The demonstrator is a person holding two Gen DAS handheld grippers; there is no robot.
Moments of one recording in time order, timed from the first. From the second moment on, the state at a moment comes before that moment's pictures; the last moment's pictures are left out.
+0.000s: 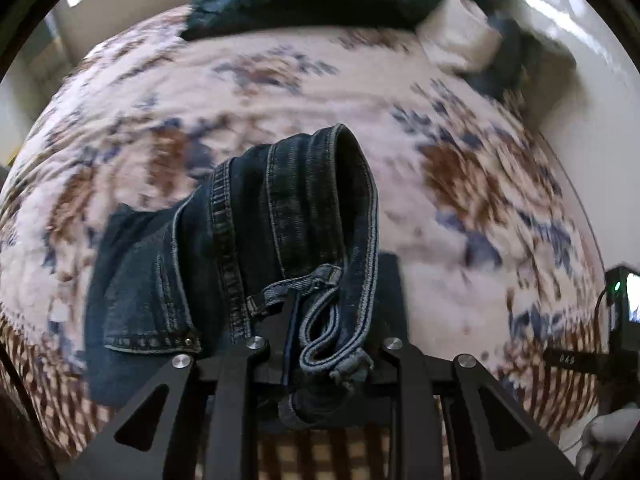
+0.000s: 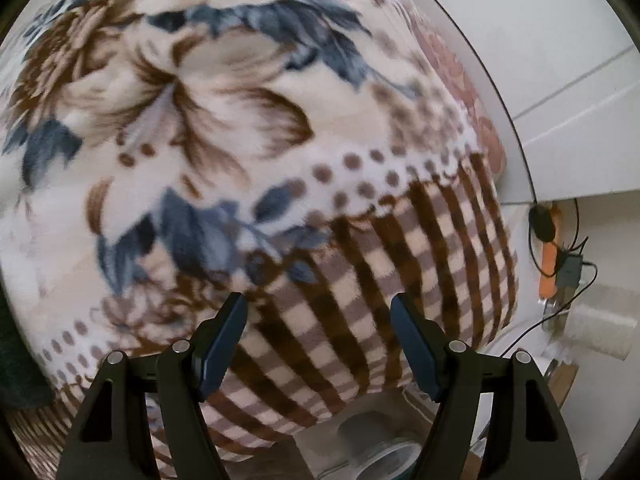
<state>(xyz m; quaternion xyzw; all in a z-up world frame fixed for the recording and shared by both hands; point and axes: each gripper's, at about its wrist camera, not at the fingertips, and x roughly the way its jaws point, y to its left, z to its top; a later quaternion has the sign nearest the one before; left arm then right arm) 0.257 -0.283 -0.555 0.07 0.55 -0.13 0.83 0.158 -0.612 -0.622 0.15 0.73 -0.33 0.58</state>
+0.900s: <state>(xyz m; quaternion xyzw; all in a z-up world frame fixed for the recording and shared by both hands) 0.308 -0.161 -0.530 -0.02 0.63 -0.02 0.77 0.229 -0.531 -0.584 0.39 0.66 -0.02 0.64</state>
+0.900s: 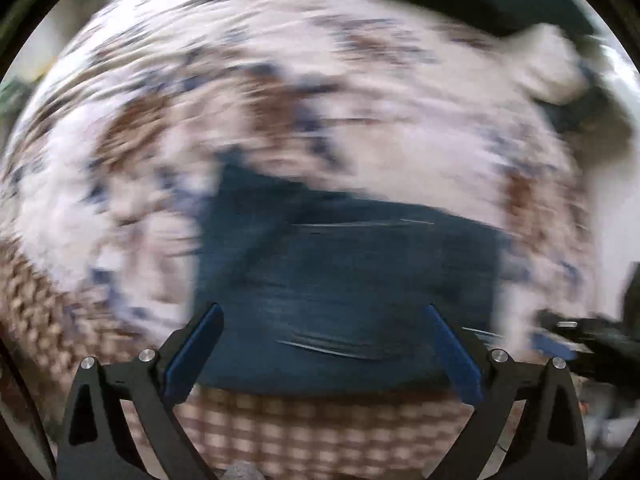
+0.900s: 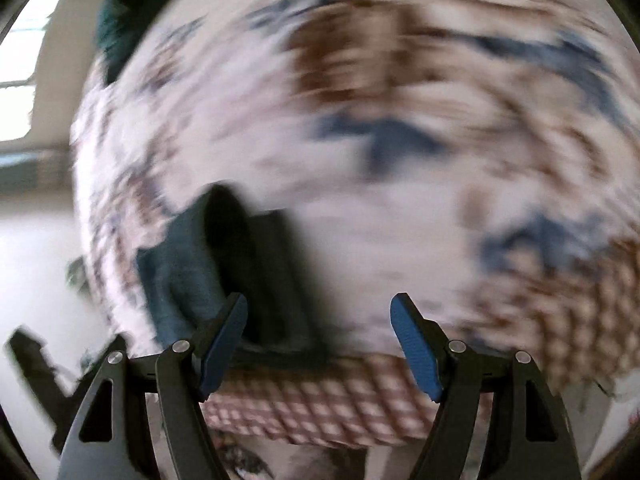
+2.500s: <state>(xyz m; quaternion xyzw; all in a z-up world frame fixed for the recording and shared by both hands) 0.422 -0.094 -0.606 -0.13 0.68 -0.17 0.70 0.245 -0.485 -0.625 0.45 0.70 -0.07 0.55</state>
